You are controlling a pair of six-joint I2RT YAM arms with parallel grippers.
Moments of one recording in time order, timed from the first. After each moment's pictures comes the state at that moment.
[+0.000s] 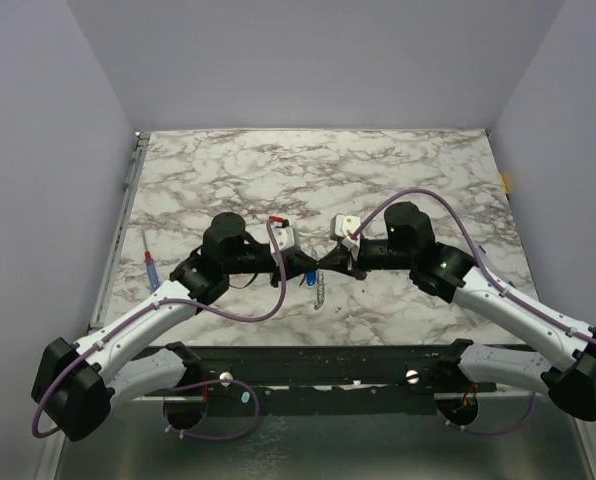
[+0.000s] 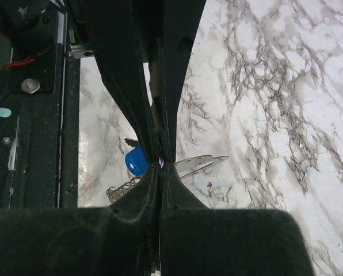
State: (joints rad) left arm -0.67 1.03 0.69 0.10 0.77 0.19; right arm 0.79 1.11 0.91 -0.22 -0.58 -0.40
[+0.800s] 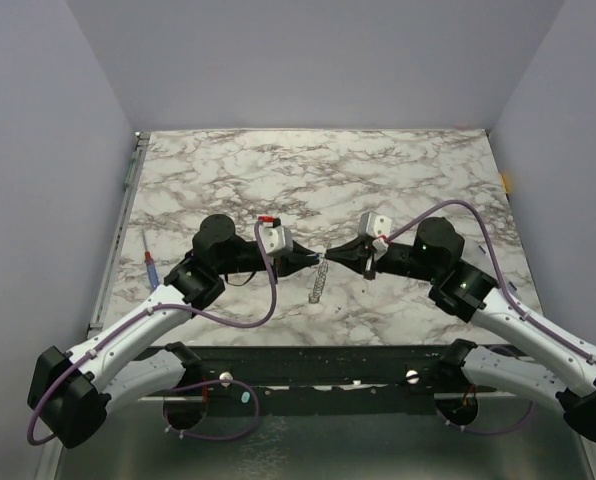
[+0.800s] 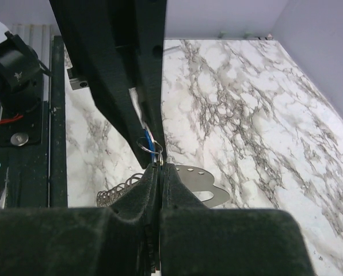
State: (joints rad) left arm -0.68 0.97 0.69 0.22 0.78 0.17; right arm 0.79 0.91 0.77 0.03 -0.50 -0.27
